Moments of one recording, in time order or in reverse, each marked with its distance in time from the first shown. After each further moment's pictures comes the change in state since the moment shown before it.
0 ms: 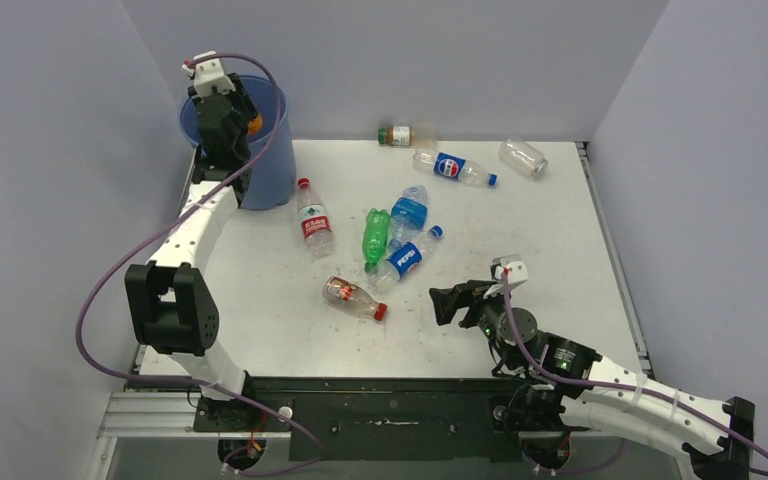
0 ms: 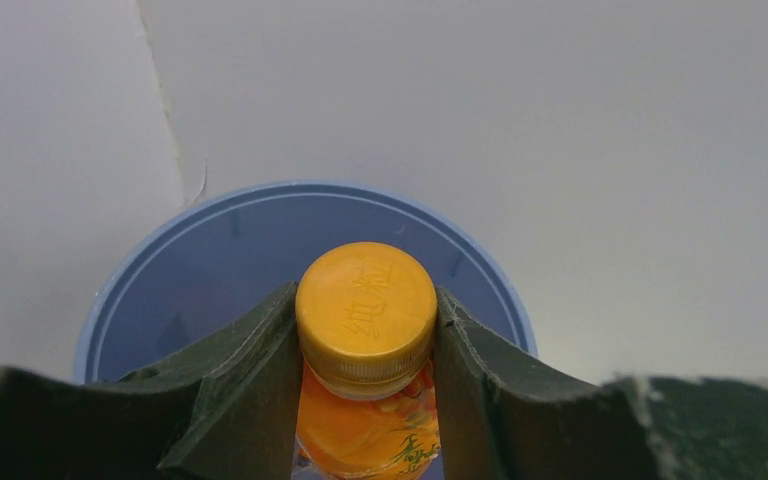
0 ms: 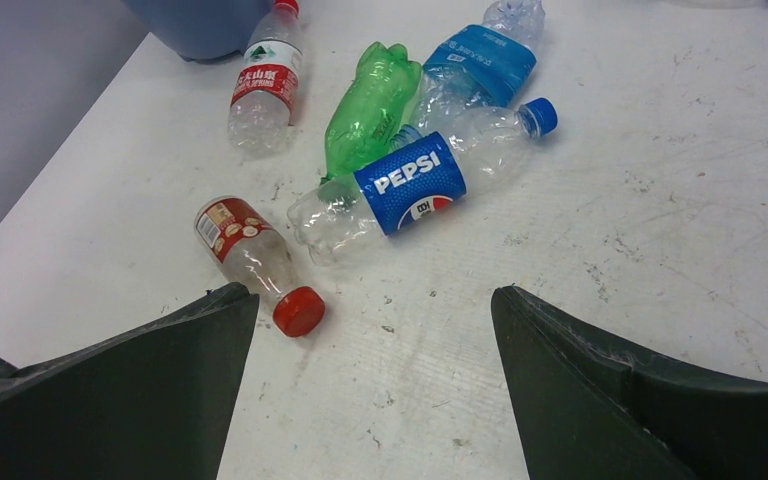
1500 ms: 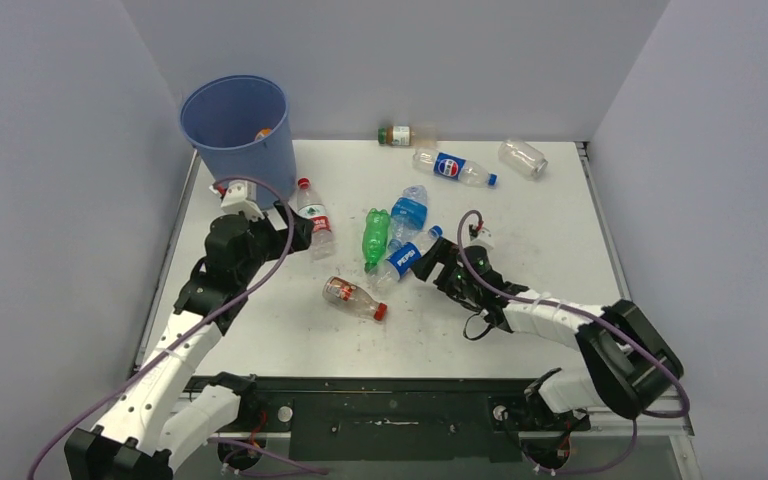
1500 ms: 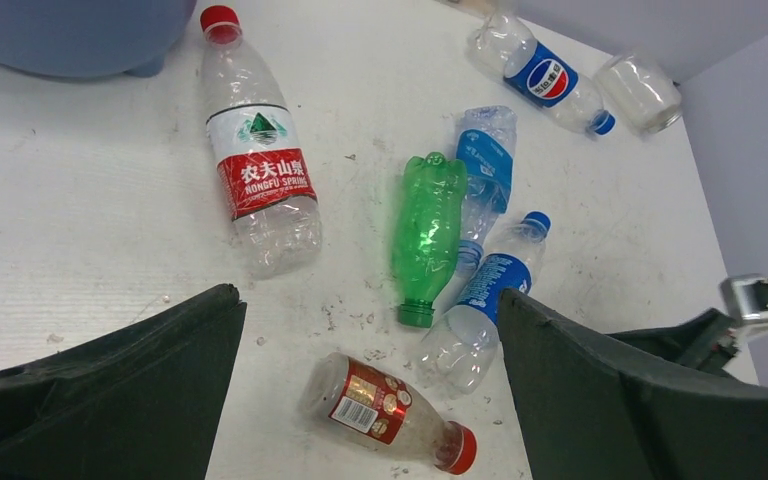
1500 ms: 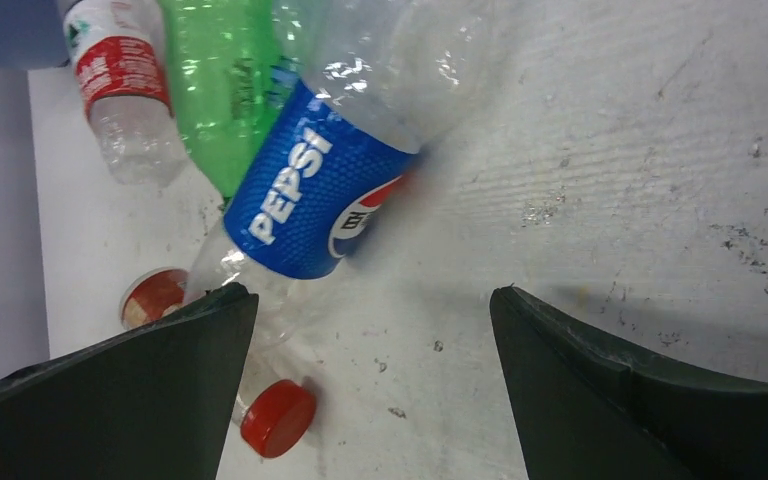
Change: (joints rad) left arm -0.234 -0.767 -0.720 -0.513 0.306 -0.385; right arm -0.496 0.734 0.087 0.356 -0.529 0.395
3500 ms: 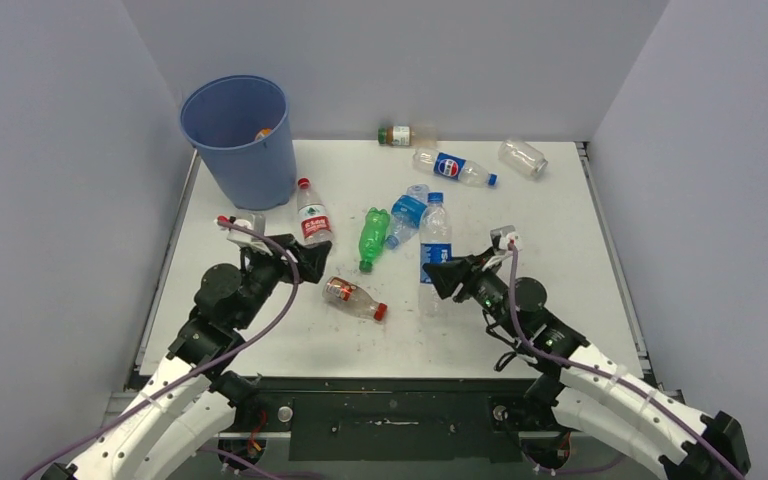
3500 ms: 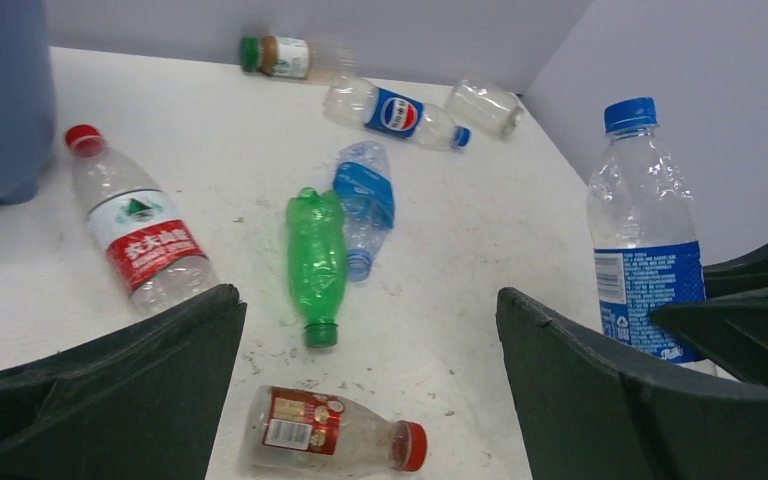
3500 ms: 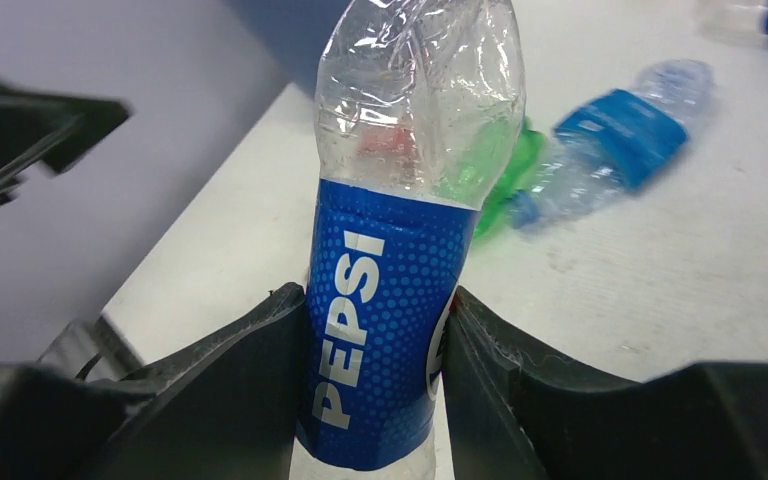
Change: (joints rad) left arm -0.232 -0.307 -0.186 0.190 -0.077 0.126; right arm 0.130 -0.548 -0.085 0.000 0.021 -0.345
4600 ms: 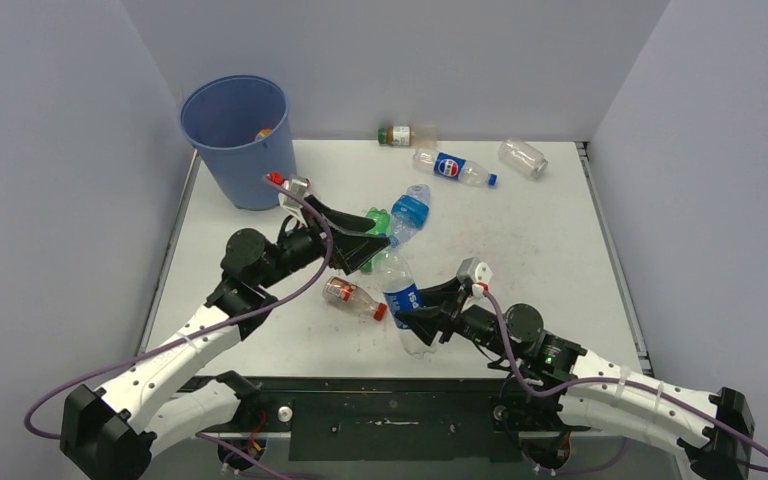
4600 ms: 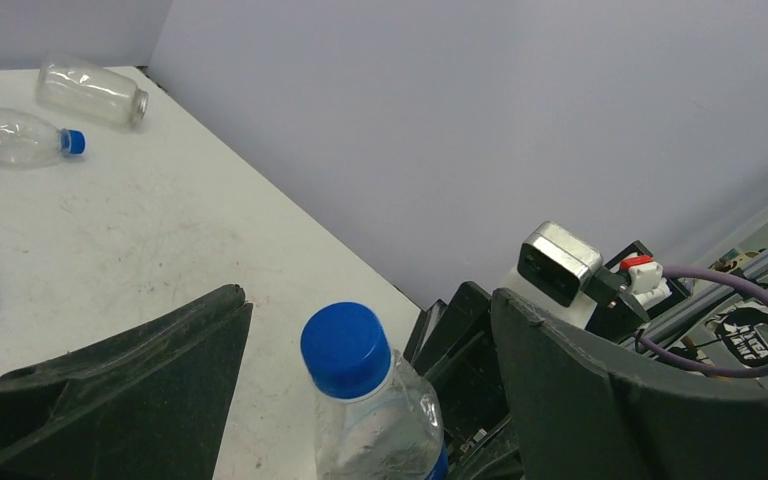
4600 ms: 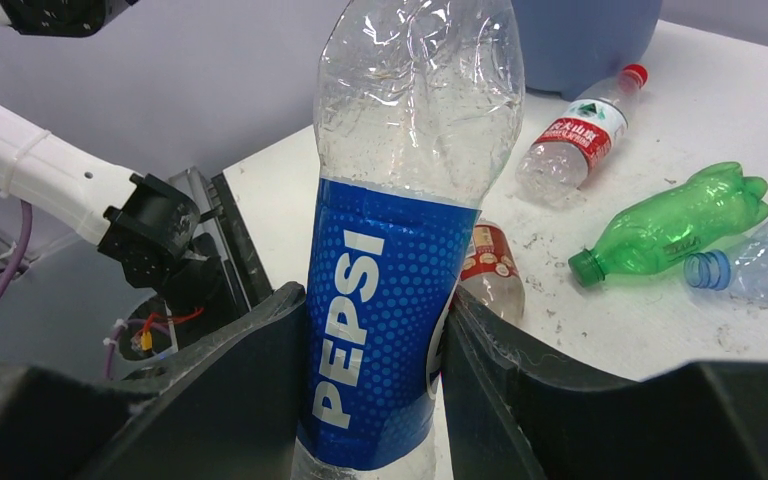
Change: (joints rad) left arm -0.066 0.375 0.140 0.514 0.588 -0.374; right arm 0.338 -0.084 -0.030 0.062 -0.138 -0.254
